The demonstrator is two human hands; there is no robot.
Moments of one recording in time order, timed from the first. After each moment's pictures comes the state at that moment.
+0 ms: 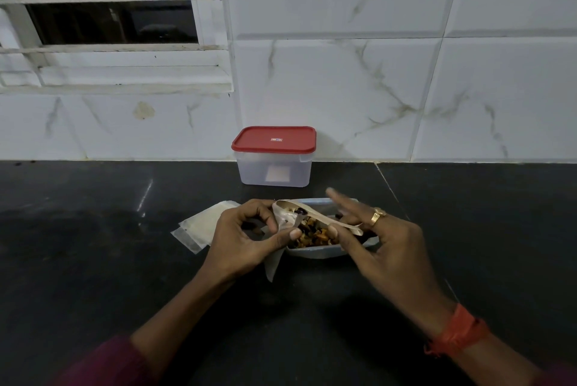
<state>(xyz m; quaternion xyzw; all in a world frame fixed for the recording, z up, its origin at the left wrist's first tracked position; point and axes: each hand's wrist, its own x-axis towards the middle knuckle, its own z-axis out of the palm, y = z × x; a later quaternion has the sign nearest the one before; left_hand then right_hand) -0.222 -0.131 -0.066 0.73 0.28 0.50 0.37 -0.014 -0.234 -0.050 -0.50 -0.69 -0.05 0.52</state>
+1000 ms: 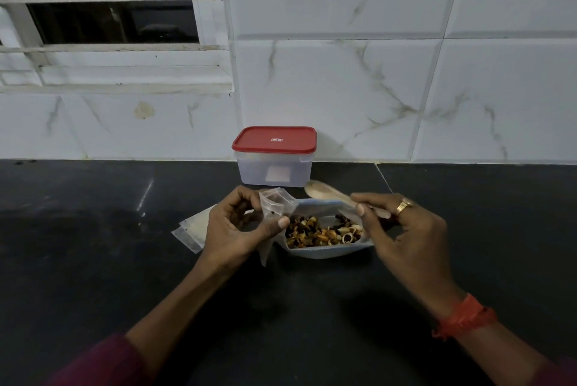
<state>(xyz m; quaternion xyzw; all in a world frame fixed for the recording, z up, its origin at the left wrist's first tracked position) -0.227 -0.122 -0.064 0.66 0.26 0.54 0.45 0.015 -0.224 -0.055 -0.51 -0.65 -0.10 0.56</state>
